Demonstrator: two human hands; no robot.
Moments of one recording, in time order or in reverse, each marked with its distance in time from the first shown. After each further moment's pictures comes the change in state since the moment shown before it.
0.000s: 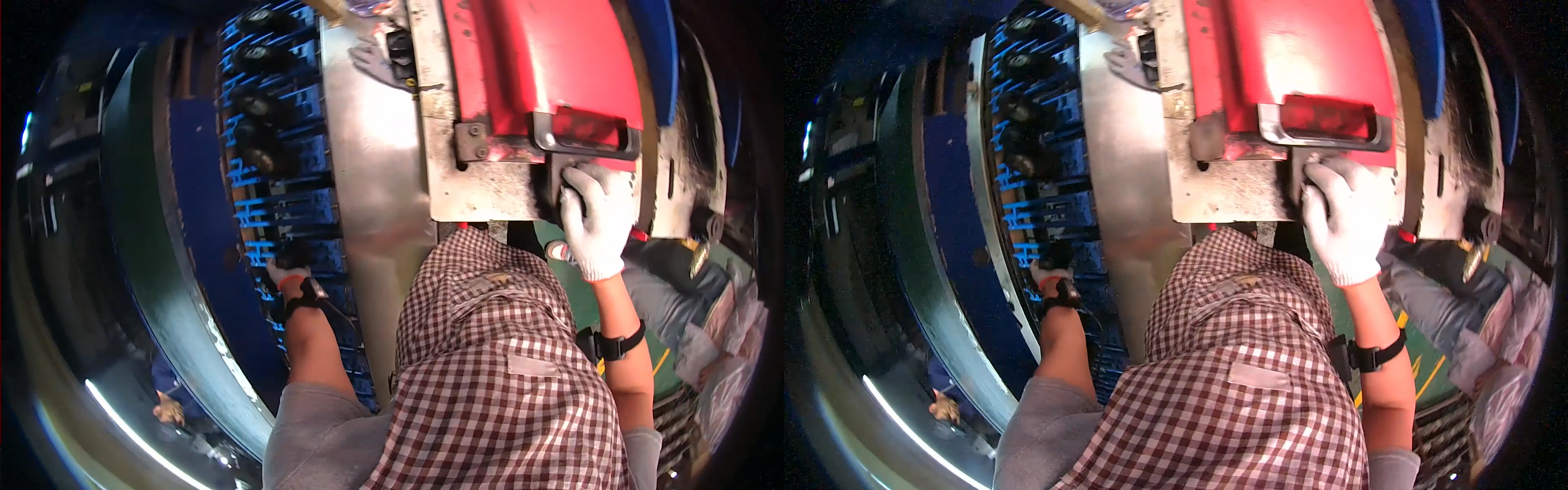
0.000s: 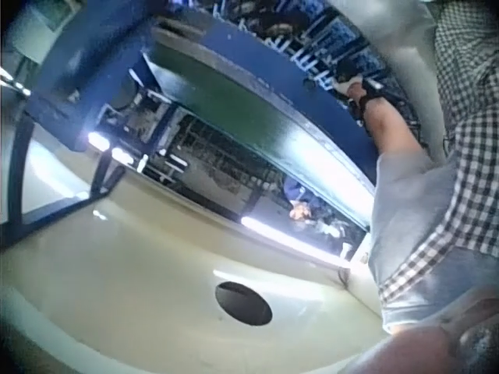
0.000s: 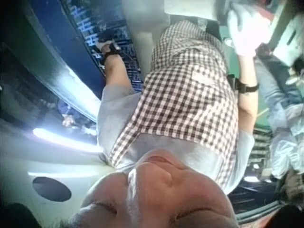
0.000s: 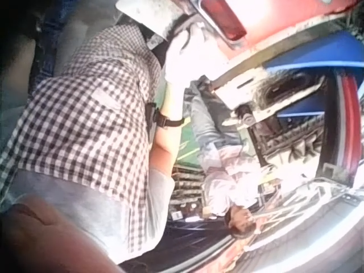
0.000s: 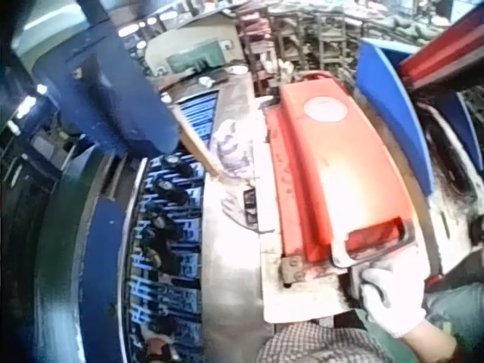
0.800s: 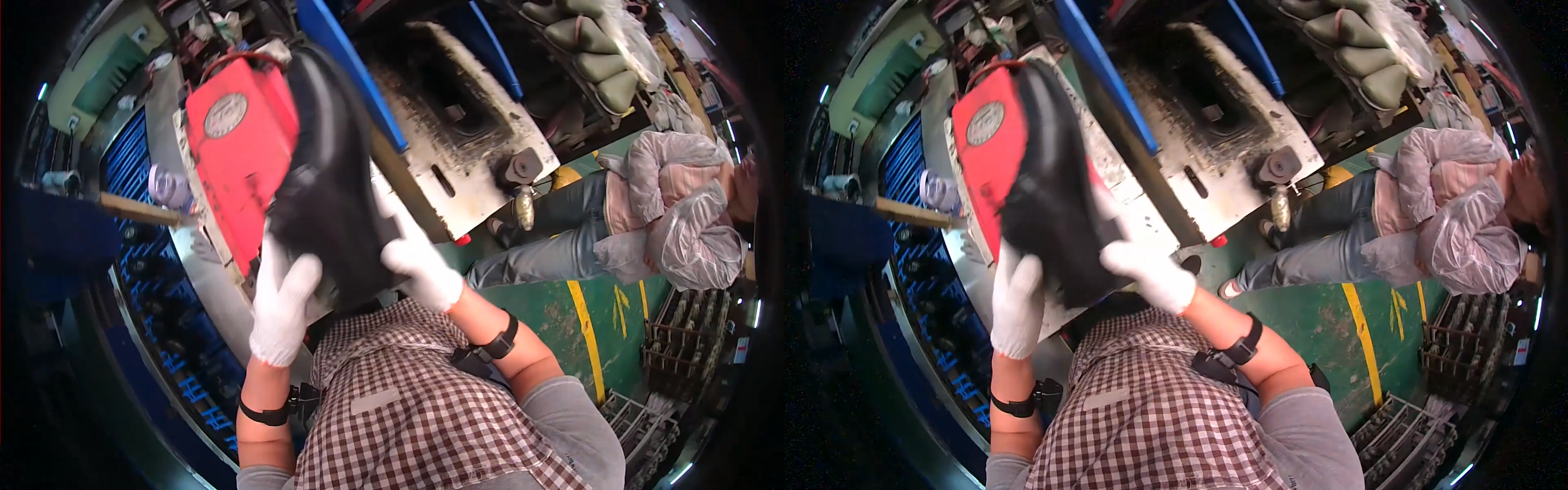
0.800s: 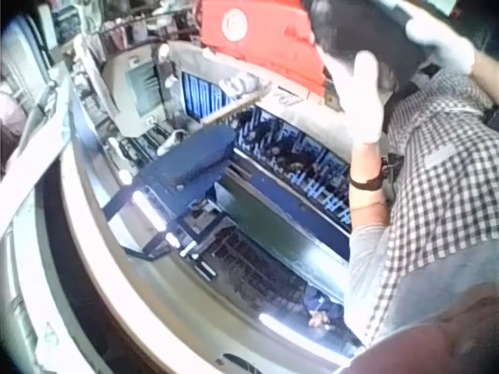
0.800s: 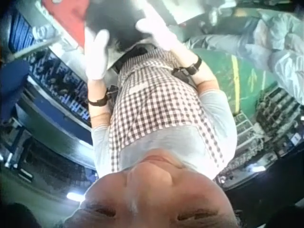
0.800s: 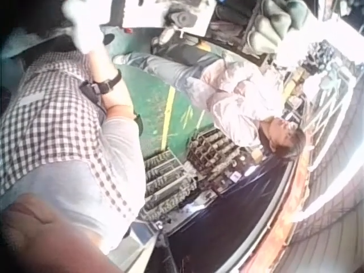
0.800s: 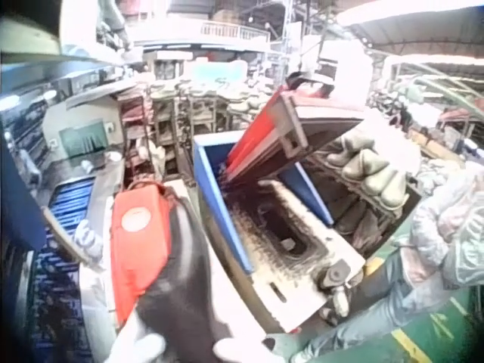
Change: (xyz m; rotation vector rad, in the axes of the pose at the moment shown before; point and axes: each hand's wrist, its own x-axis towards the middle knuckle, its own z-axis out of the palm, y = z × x) left_hand -0.555 -0.176 0.296 0.759 -1.670 0.342; right_hand -0.002 0.042 -0.103 1.650 0.146 0.340
